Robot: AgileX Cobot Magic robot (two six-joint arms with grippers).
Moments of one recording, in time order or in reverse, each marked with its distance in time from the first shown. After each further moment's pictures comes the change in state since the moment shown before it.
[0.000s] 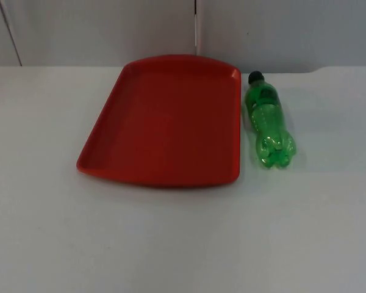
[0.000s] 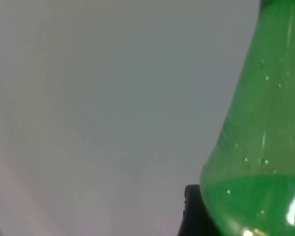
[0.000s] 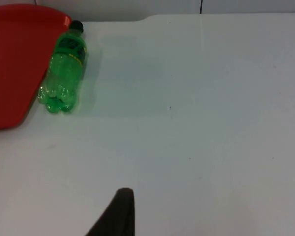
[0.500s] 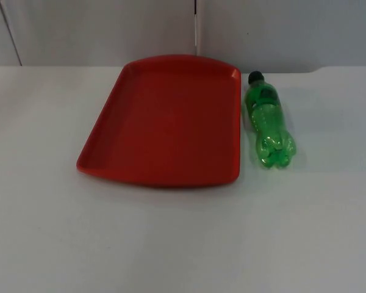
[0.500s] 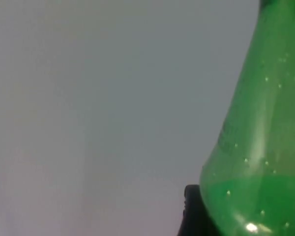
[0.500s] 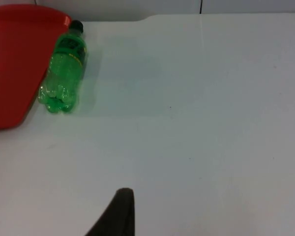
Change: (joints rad) right arm 0.000 0.000 0.000 0.000 0.000 0.000; left arm -0.093 0.154 -0.084 -0.045 -0.118 -0.181
